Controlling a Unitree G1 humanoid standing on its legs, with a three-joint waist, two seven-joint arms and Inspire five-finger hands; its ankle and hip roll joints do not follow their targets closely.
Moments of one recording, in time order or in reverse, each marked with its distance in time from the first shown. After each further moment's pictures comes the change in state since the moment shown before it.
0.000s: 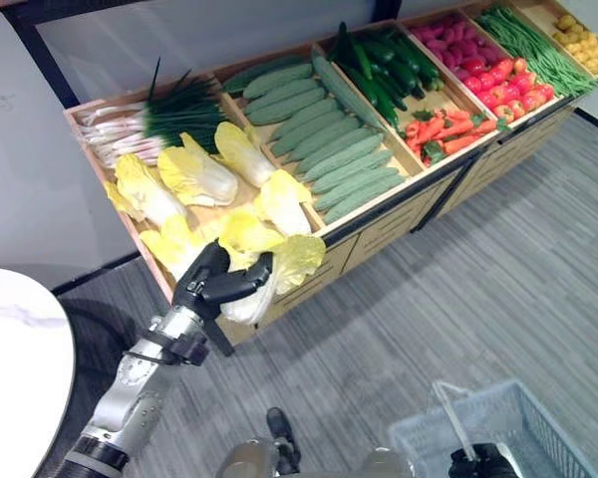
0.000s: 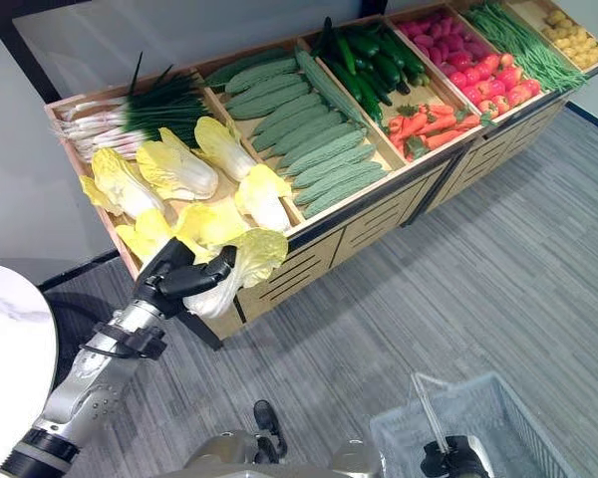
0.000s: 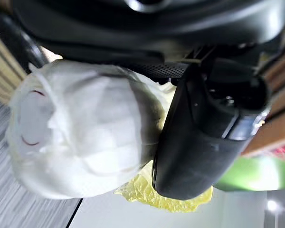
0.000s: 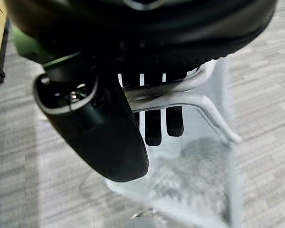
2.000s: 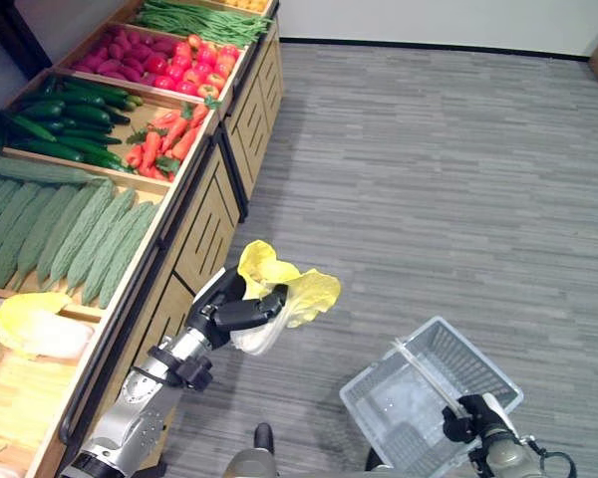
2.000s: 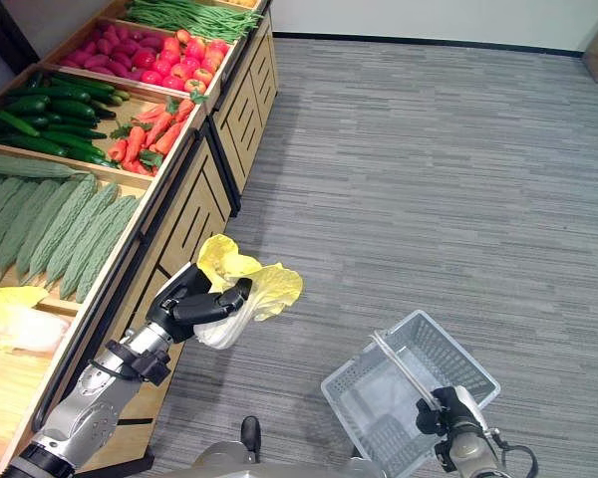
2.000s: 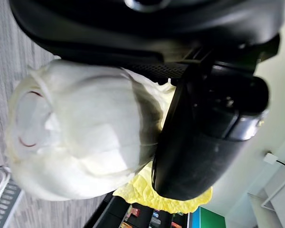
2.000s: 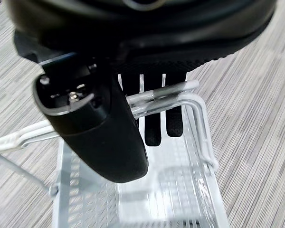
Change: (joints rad) left arm 0.033 0.013 -0.096 0.004 -0.004 0.020 -0.067; right arm -0.107 -0.120 0.066 -0.105 -0.031 -0.059 0.027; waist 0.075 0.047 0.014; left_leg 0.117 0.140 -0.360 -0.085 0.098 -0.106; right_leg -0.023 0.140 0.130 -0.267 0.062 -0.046
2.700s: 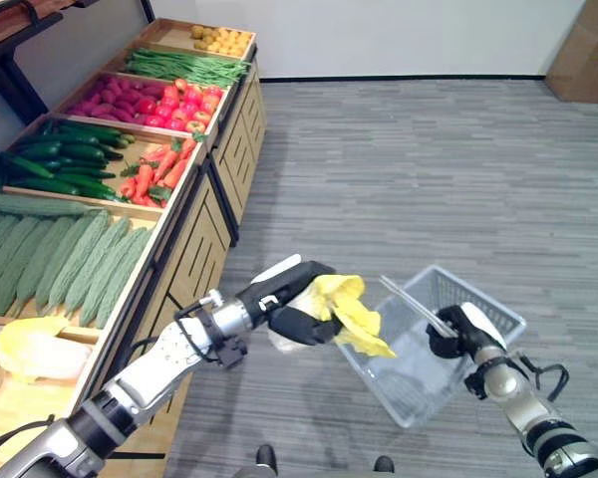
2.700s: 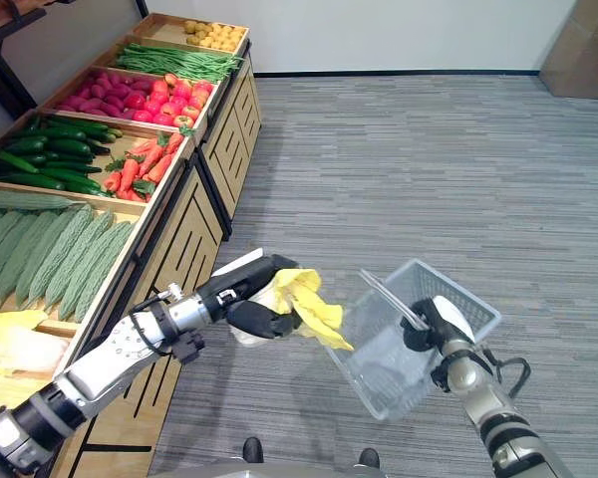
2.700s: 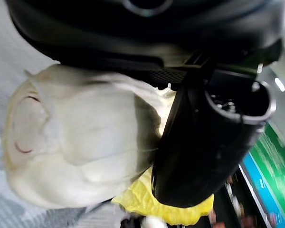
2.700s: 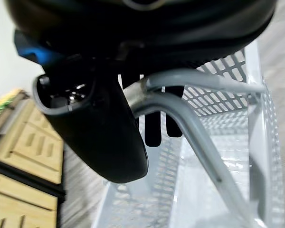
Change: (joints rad) left arm -0.429 0.143 -0.385 -0.062 0.522 -0.075 0.043; right arm -0.149 -0.135 0.178 -0.437 -0.035 -0.007 -0.003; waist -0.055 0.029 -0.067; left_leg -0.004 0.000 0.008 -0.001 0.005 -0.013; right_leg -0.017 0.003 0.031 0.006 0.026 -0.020
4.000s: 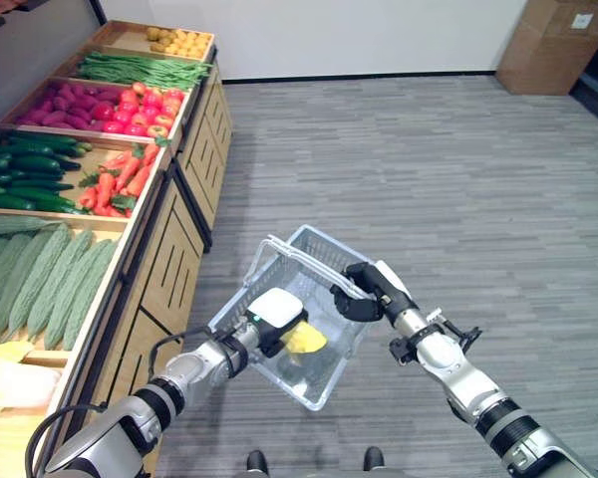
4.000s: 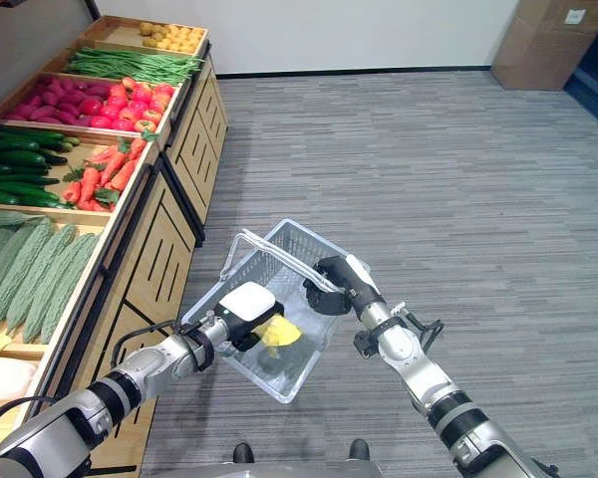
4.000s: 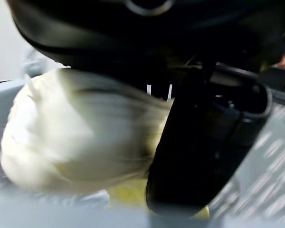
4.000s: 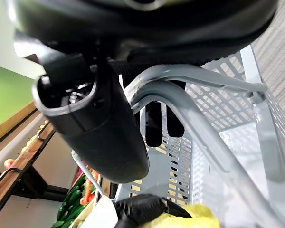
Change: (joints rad) left arm -0.071 -0.248 -0.099 0.748 1.247 0.063 0.478; right arm 0.003 0.084 0.156 -0.437 0.282 -0.014 0.096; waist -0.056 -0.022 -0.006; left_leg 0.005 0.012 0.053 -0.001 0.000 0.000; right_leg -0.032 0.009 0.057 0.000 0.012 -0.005
